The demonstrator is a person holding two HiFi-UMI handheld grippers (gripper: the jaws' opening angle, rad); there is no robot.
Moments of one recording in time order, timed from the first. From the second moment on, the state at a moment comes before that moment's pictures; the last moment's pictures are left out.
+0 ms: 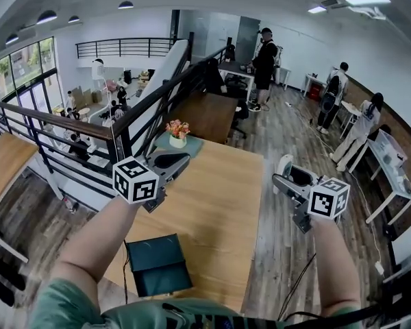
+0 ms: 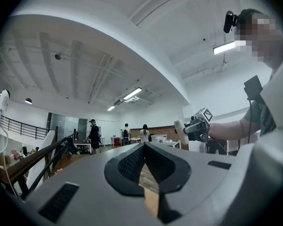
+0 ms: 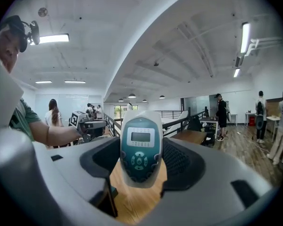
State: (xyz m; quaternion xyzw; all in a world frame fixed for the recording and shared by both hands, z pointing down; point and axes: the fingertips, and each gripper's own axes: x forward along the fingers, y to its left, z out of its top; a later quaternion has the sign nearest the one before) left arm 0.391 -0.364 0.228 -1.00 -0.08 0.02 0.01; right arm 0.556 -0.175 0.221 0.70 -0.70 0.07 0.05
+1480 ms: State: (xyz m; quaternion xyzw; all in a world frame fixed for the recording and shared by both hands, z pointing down) left arm 0.692 -0.631 0.637 -0.98 -0.04 -0.15 -0.13; right arm 0.906 -0.517 0.641 0.69 -0.65 0.30 0.15
